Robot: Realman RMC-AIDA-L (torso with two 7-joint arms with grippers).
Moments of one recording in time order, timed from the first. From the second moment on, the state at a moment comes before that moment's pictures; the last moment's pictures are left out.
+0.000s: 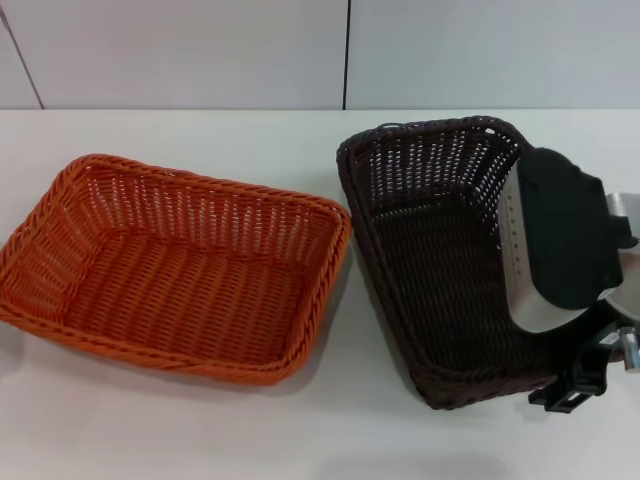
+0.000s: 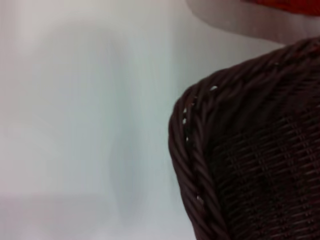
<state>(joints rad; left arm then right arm) -0.28 -2.06 -1.59 -0.35 2.89 1.07 -0.05 0.61 2.08 -1.60 -1.55 -2.70 -1.79 2.11</state>
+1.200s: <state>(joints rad) -0.27 -2.06 -1.60 -0.35 2.88 1.07 -0.05 0.52 2.08 -1.66 -1.68 -2.72 -1.72 2.09</state>
